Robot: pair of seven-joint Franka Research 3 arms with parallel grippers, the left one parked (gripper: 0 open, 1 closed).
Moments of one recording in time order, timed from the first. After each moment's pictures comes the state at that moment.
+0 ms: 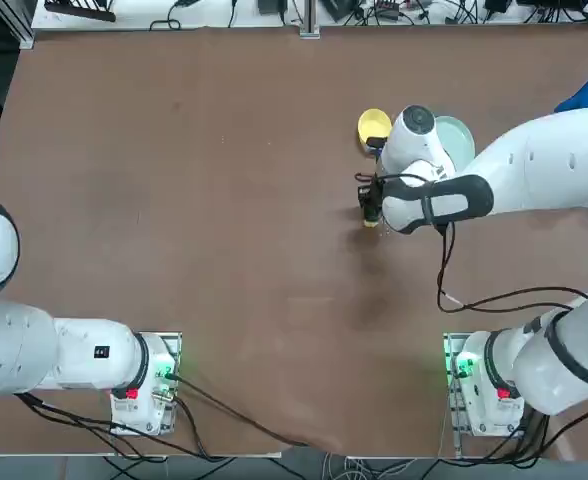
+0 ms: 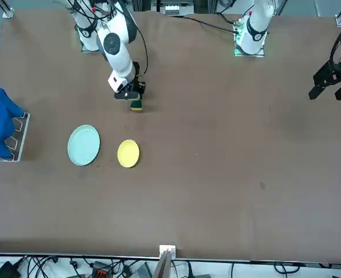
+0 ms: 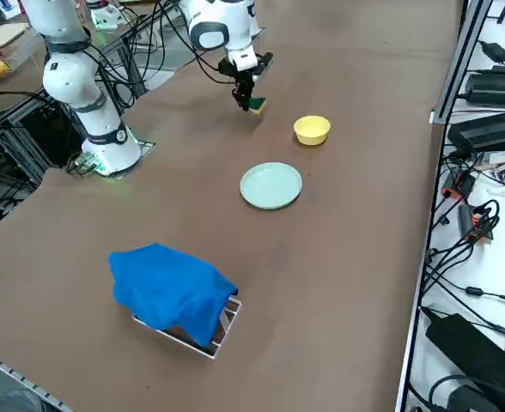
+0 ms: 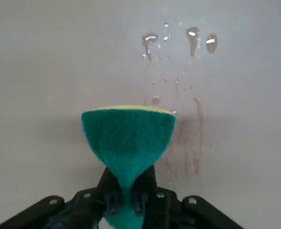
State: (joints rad) arm 0.54 0.14 0.19 -2.48 0.14 2.66 0.63
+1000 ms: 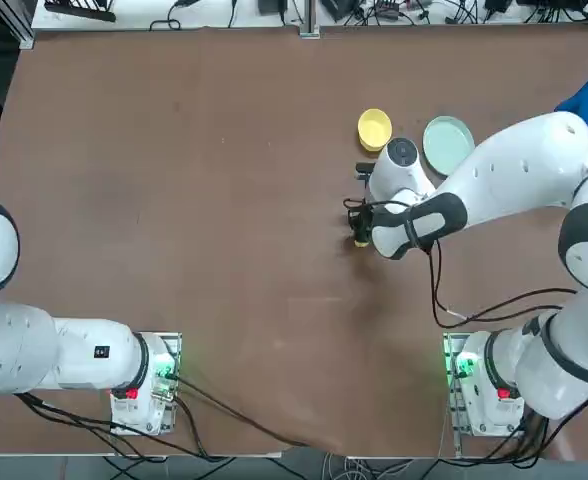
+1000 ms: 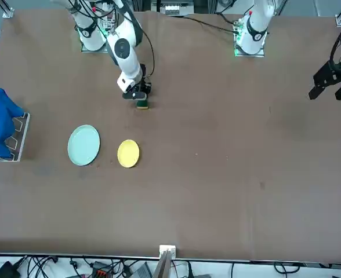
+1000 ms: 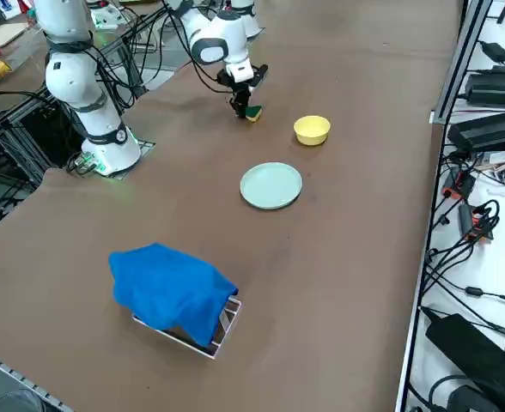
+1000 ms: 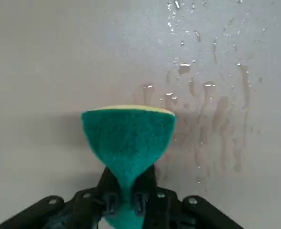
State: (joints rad) arm 0.62 0.27 0.19 -2.49 0.14 2.80 0.69
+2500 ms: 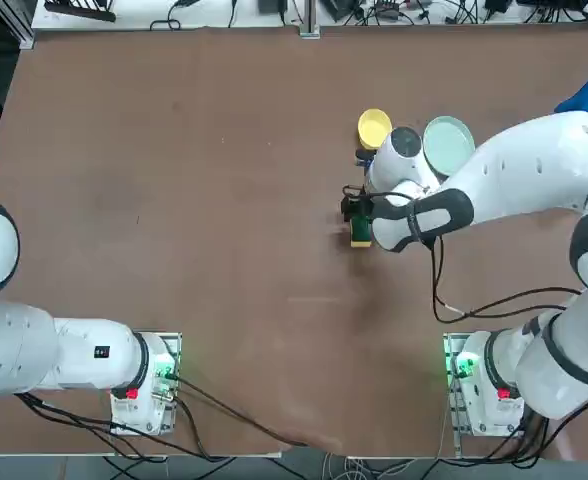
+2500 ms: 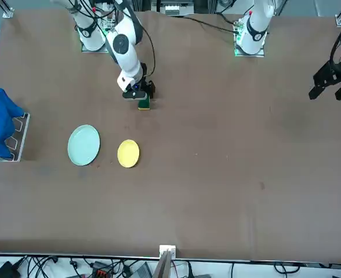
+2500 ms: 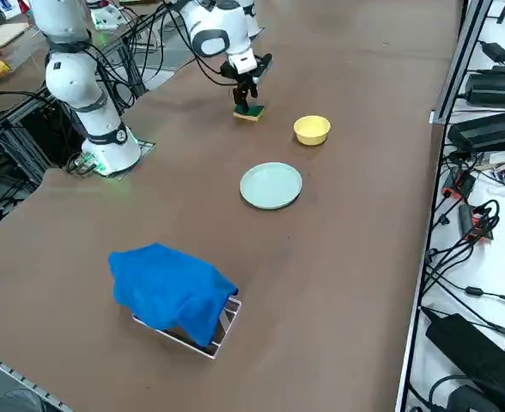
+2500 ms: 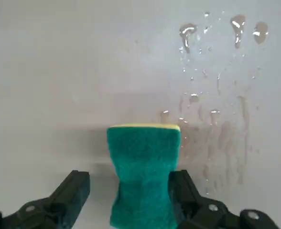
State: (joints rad) arm 0.62 0.21 0.17 -2.47 0.14 2.80 0.69
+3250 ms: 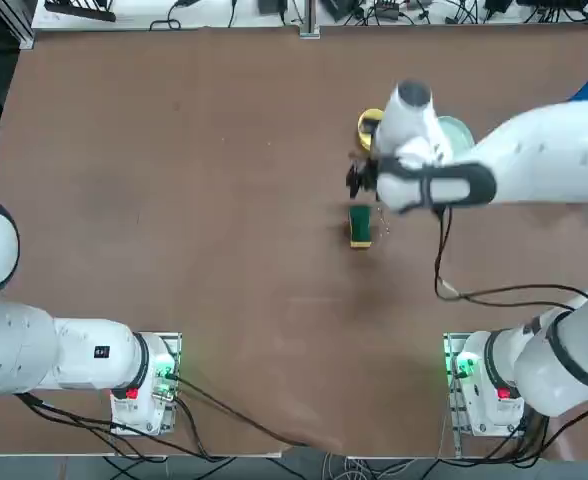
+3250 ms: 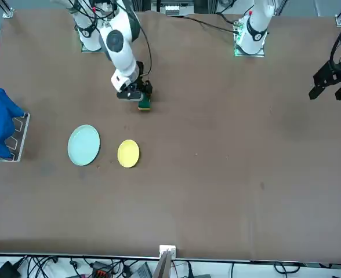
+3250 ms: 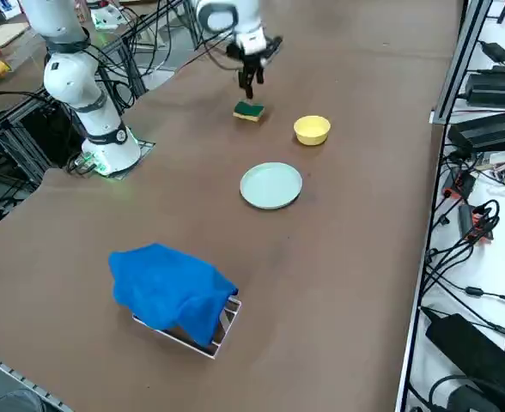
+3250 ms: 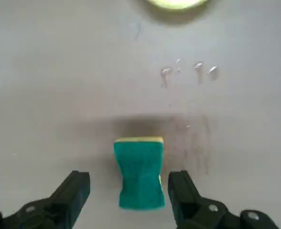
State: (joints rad) arm 0.53 0.09 0.16 -2.28 0.14 2.39 0.67
